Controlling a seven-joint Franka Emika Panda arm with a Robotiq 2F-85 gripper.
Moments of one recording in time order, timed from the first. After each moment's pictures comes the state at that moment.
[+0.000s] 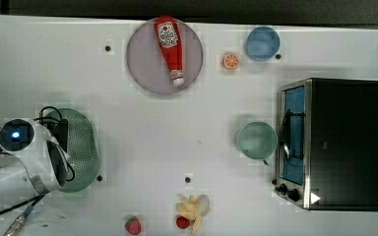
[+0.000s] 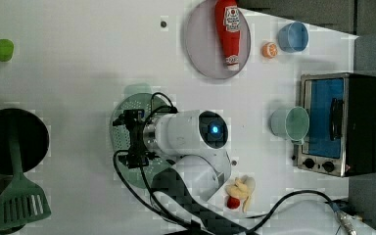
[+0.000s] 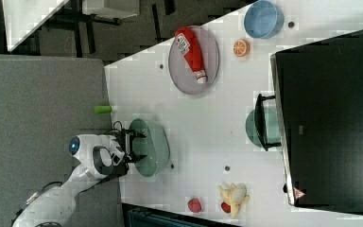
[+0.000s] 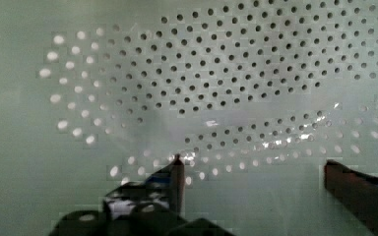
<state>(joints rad) 0.60 0.64 0.15 -1.96 0.30 1.04 1.20</state>
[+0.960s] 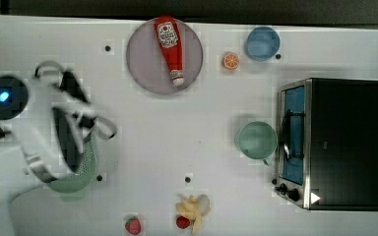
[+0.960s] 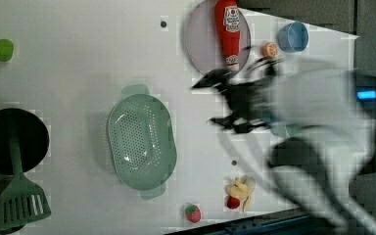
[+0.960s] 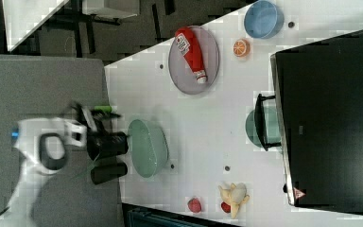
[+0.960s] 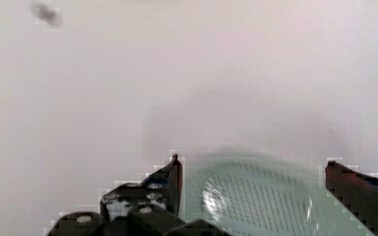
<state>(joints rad) 0.66 0.22 -0.22 -1.95 0.14 0.62 0.65</state>
